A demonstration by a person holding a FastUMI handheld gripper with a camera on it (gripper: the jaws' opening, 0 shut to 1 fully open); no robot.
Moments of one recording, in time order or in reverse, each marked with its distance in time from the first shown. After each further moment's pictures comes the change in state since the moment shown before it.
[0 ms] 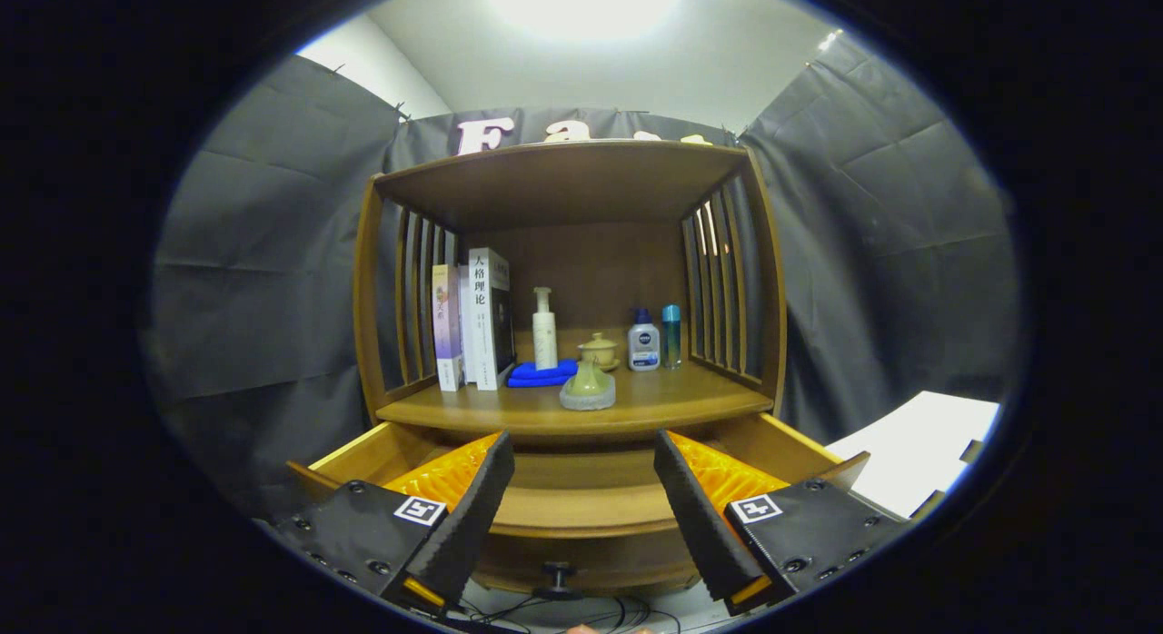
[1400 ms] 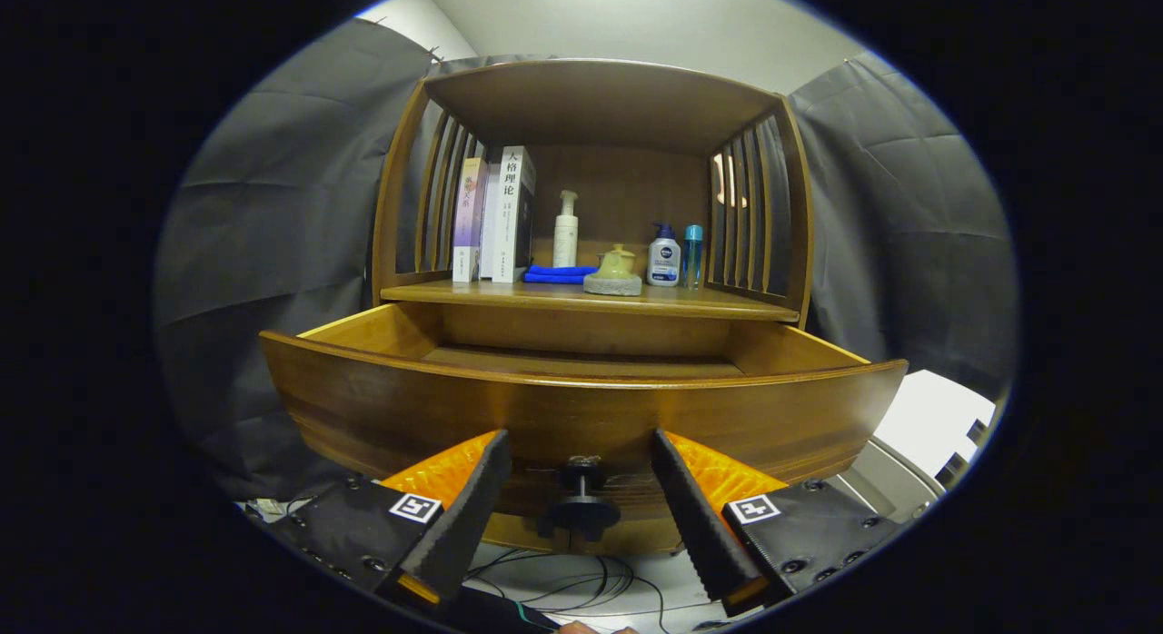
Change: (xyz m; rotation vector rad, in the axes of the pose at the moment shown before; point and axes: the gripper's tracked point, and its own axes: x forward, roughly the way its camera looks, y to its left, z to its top) arm -0.004 0.015 -0.112 -0.137 0.170 -0.001
